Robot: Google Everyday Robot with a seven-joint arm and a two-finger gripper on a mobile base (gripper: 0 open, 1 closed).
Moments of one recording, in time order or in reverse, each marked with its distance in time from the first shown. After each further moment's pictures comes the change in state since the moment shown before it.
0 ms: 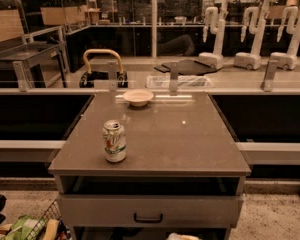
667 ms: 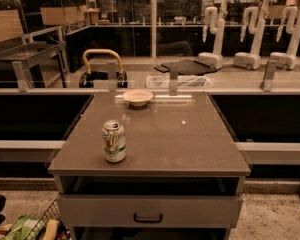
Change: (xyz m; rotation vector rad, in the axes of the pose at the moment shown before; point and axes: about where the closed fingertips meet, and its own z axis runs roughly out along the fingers) arm 0.110 0.004 0.070 -0.133 0.034 -0.028
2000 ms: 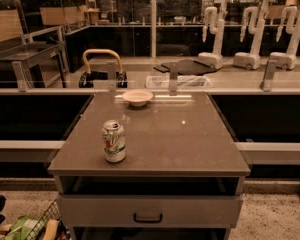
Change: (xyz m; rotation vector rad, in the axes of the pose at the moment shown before) arm 0.062 0.012 0.035 -0.010 -0.020 0.032
